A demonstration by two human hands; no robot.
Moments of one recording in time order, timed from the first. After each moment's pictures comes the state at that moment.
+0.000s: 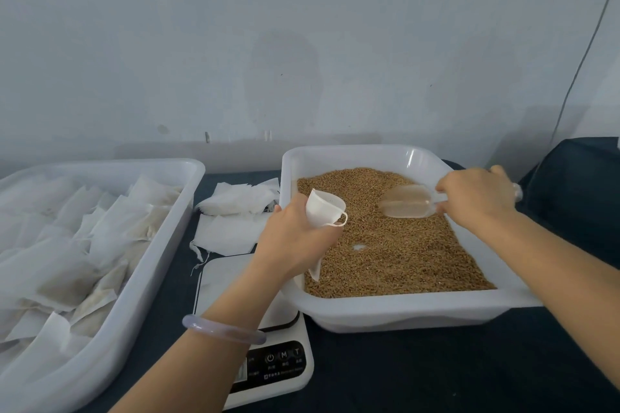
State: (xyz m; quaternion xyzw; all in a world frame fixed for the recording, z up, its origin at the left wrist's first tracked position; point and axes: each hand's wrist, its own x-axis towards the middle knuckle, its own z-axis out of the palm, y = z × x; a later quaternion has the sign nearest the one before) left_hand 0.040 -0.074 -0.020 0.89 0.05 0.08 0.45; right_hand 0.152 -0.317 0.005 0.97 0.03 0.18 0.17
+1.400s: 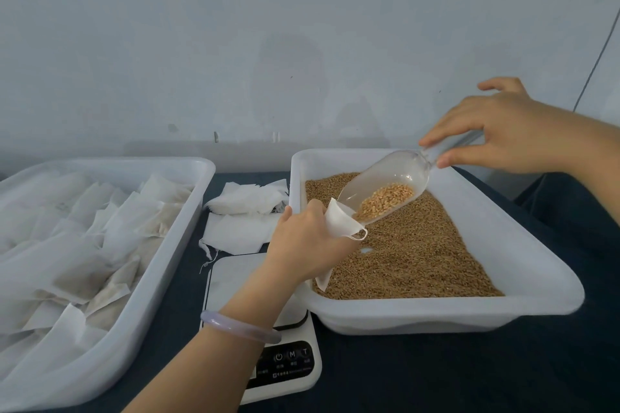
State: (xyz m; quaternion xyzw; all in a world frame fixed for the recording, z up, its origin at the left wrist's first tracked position) left_hand 0.033 -0.081 -0.010 0.94 0.03 0.10 0.33; right_hand 0.105 -0.310 0.124 0.91 0.38 0.16 -0.03
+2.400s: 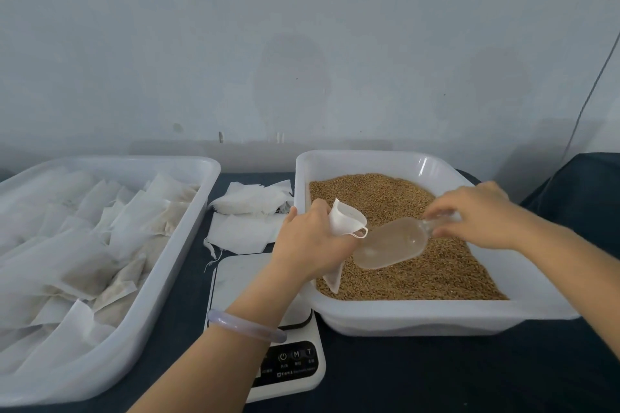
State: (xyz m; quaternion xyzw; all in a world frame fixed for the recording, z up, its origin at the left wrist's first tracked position) left_hand 0.029 -0.082 -0.007 0.92 0.04 0.11 0.36; right_hand 0.127 -0.316 0.019 0.96 0.26 0.05 -0.01
